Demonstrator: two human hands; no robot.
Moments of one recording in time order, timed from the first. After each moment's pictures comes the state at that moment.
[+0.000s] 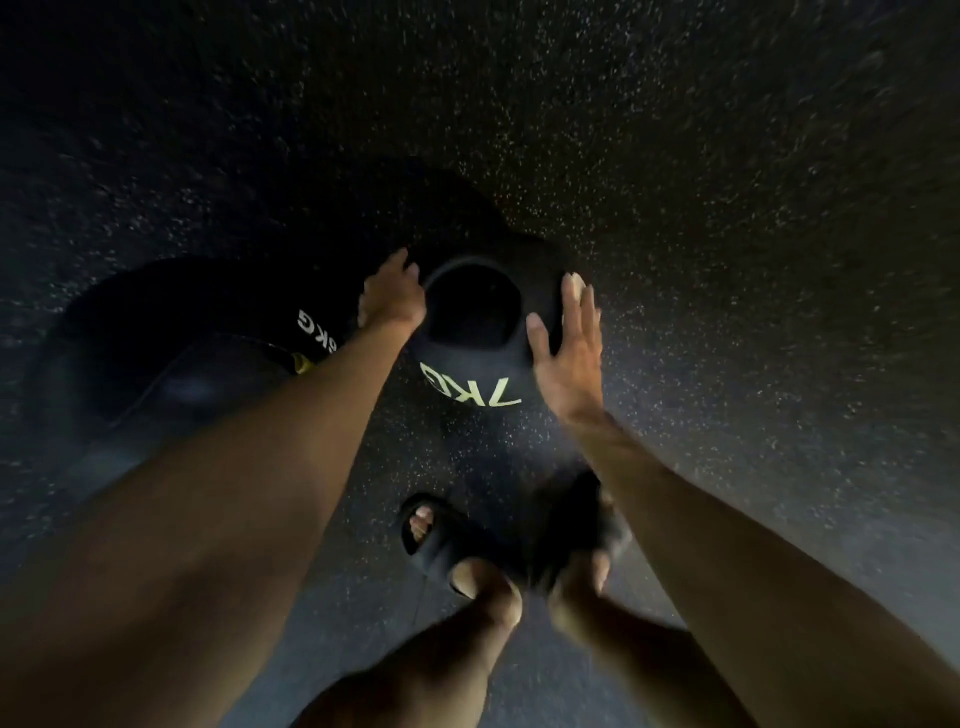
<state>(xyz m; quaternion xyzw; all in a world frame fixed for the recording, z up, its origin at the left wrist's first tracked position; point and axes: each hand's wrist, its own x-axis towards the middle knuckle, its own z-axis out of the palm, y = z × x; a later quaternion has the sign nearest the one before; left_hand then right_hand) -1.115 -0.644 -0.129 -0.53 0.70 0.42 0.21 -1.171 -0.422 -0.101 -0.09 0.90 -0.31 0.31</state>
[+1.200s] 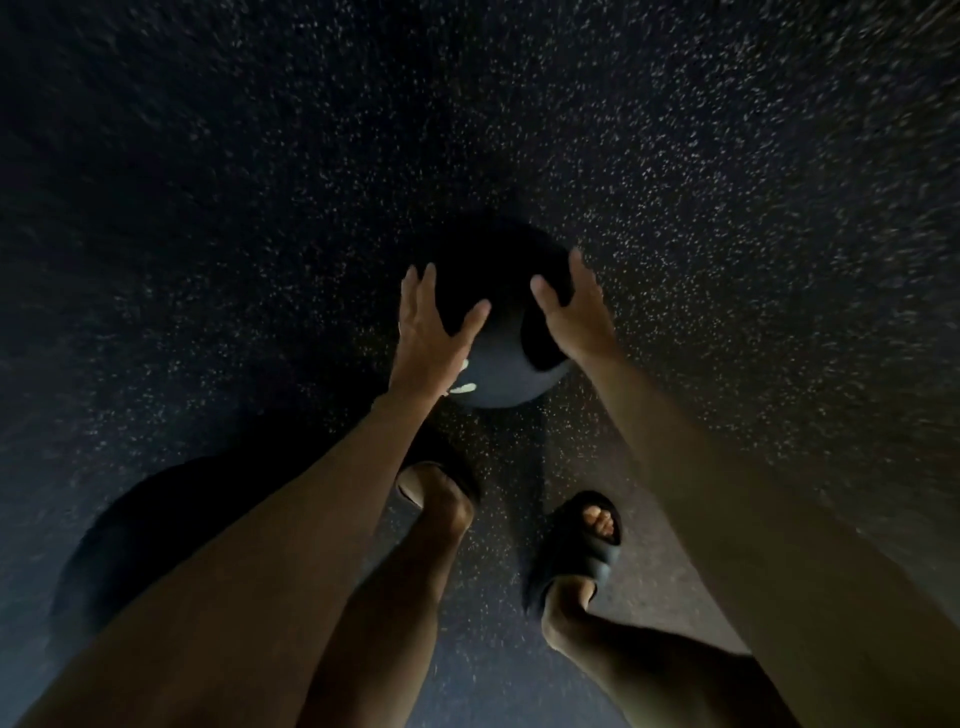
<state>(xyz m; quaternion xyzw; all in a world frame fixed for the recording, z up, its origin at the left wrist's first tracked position) -1.351 -0.791 -0.096 -0.50 0.72 0.48 0.07 -1.504 -0.684 -0.111 -0.12 0.87 -0.25 0.42</state>
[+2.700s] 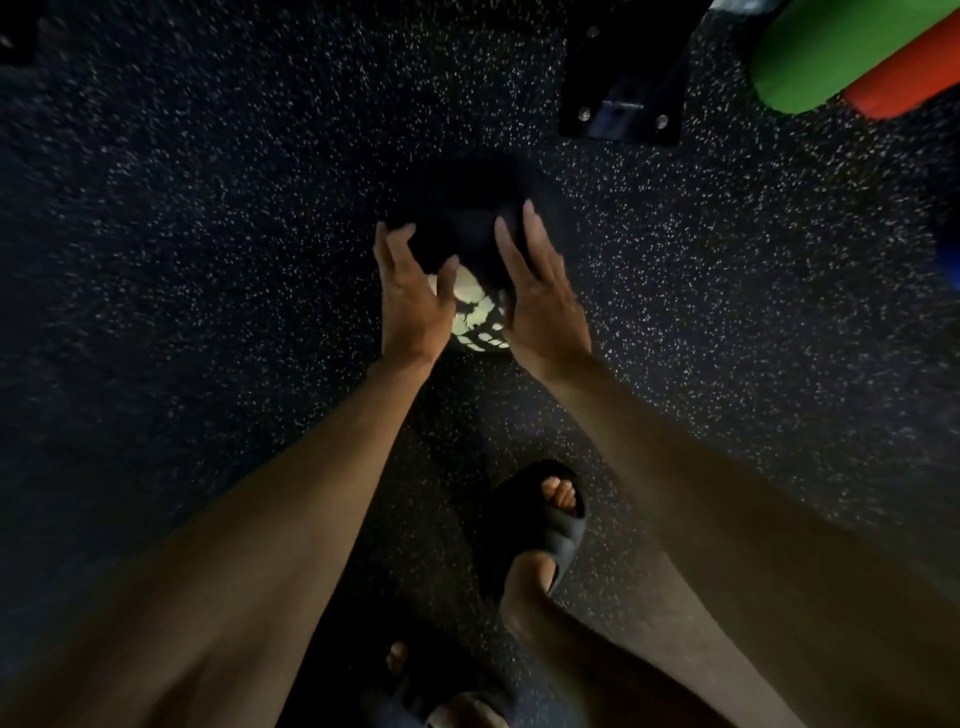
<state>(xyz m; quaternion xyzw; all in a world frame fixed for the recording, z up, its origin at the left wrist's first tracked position) -1.663 -1.024 -0.117 -0.39 0.81 0.43 -0.08 -1.745 -0.886 -0.111 -0.36 0.88 -0.24 0.18</state>
